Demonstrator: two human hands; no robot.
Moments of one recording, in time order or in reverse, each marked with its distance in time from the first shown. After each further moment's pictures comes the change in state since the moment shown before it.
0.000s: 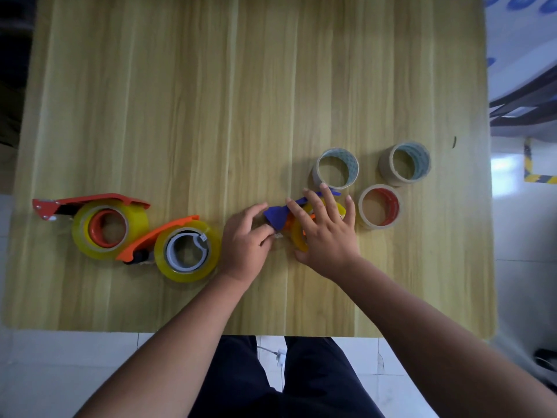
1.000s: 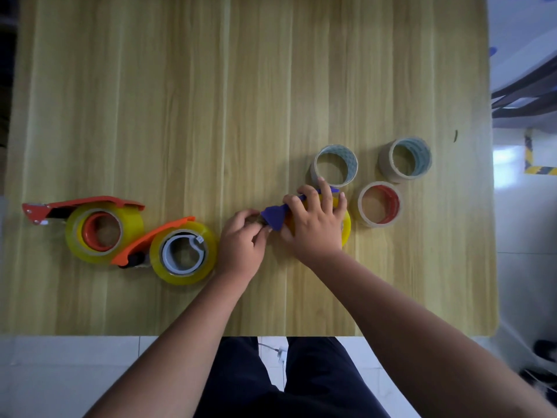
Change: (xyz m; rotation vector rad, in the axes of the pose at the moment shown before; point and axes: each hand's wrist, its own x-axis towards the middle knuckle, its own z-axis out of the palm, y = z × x) left_hand -0.001 -0.002 0.006 -0.145 -0.042 -0.248; right_hand 0.026 -0.021 0.020 0.147 0.240 0.184
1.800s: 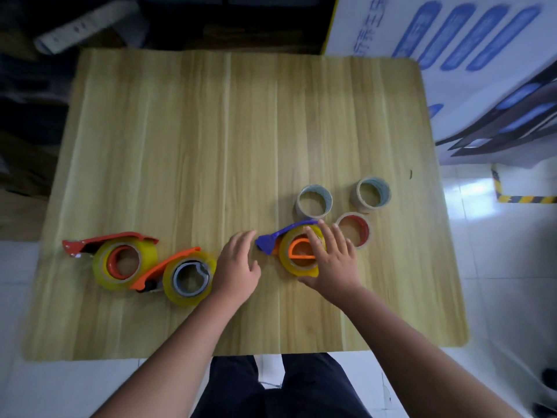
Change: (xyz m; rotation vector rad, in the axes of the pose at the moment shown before) left_hand -0.004 0.038 -0.052 0.051 -0.155 0.008; right_hand -0.043 0.047 -0.061 -0.060 -0.342 0.049
